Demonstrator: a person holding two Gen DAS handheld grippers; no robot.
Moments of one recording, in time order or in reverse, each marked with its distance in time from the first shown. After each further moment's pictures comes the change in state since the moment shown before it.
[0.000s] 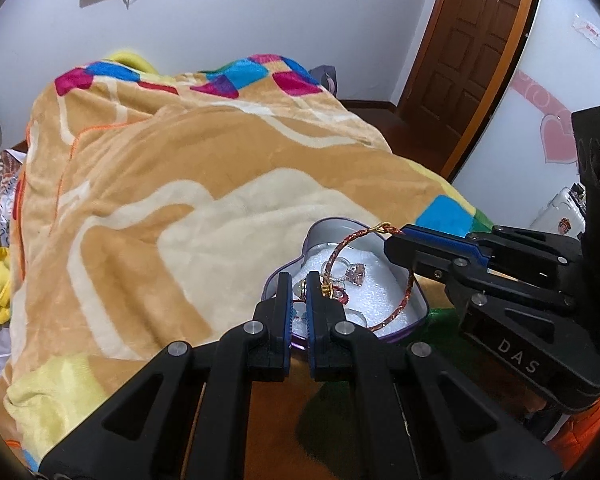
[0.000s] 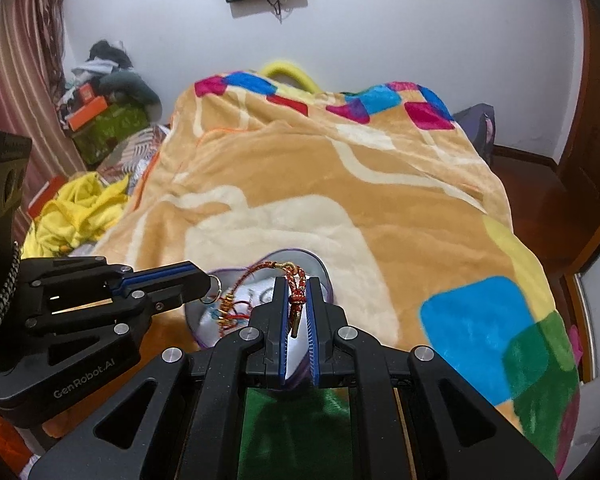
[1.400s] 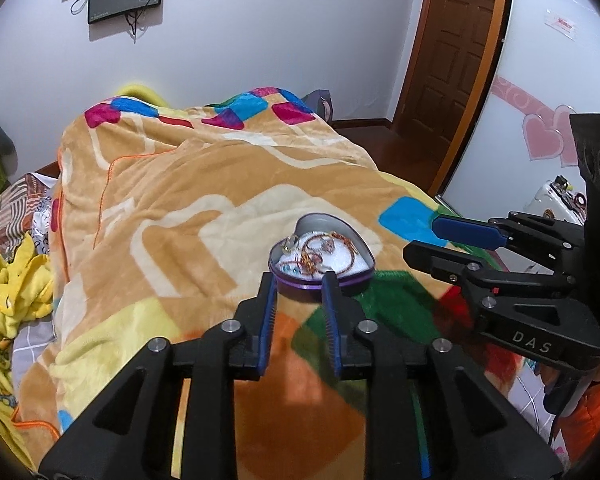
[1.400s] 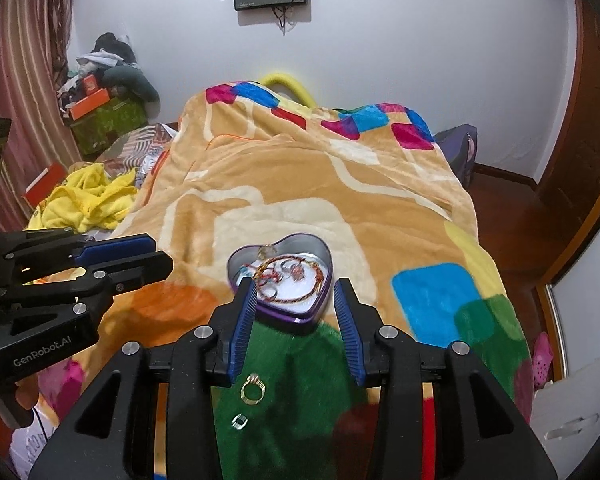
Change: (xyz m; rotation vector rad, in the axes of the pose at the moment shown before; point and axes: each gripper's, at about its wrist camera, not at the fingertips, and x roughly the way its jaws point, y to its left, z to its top) left arm -0.103 -0.017 -0.032 0.056 -0.093 0.032; right arm -0.074 0.035 -0.014 -0.045 -0.033 -0.074
